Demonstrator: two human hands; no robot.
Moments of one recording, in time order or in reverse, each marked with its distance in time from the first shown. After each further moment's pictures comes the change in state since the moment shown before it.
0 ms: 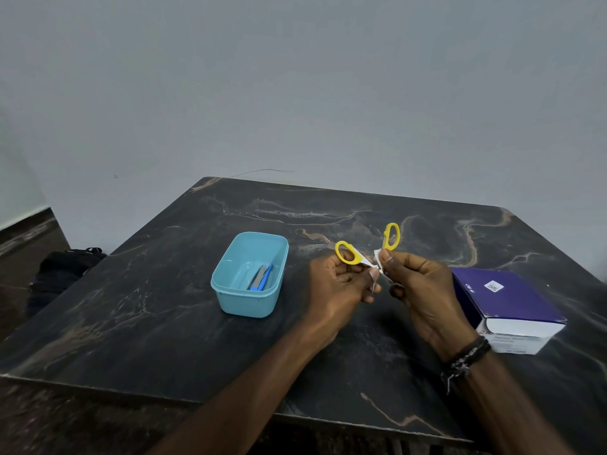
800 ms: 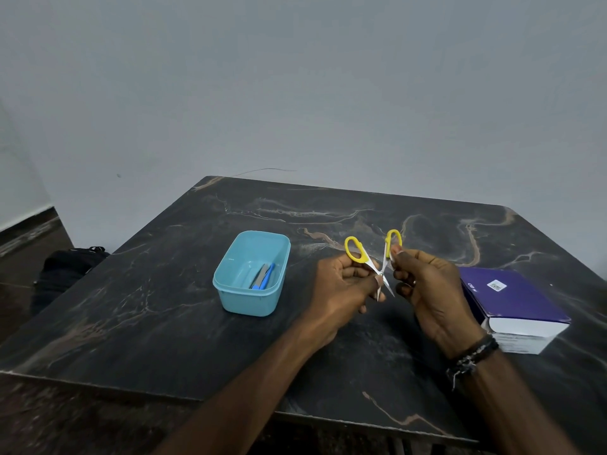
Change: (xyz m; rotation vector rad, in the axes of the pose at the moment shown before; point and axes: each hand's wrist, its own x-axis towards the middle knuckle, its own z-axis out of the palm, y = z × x) left_hand 0.001 -0.001 -0.001 0.085 -0.068 -0.081; right_hand 0.004 -0.005 -0.002 0.081 0.067 0.063
